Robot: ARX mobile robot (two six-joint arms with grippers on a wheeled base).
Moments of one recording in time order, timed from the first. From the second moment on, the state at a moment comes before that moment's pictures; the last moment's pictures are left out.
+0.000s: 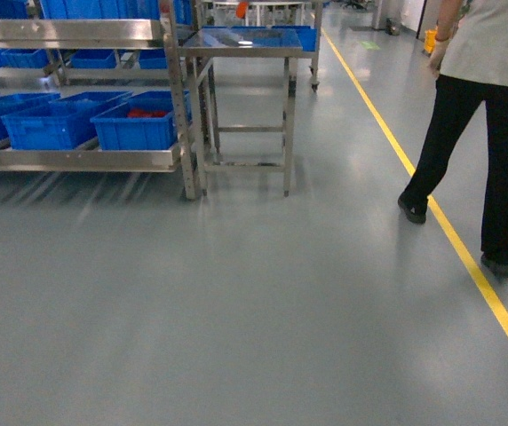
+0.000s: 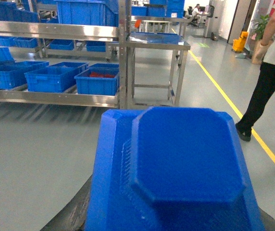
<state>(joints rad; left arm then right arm) 0.00 0.01 0.01 -0.01 0.00 -0.01 0.00 0.00 0.01 -0.01 0.00 0.01</state>
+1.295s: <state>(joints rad) 0.00 0.01 0.01 0.00 0.00 -0.01 0.00 0.00 0.01 0.00 0.00 0.01</state>
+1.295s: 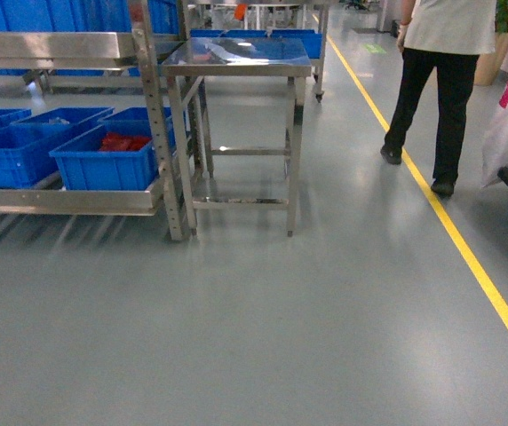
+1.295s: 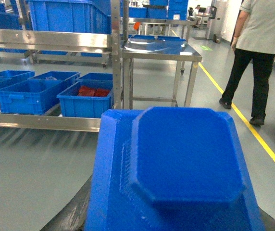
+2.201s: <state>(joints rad) 0.00 0.01 0.01 -0.01 0.00 -0.01 0.00 0.00 0.01 -0.01 0.00 0.01</state>
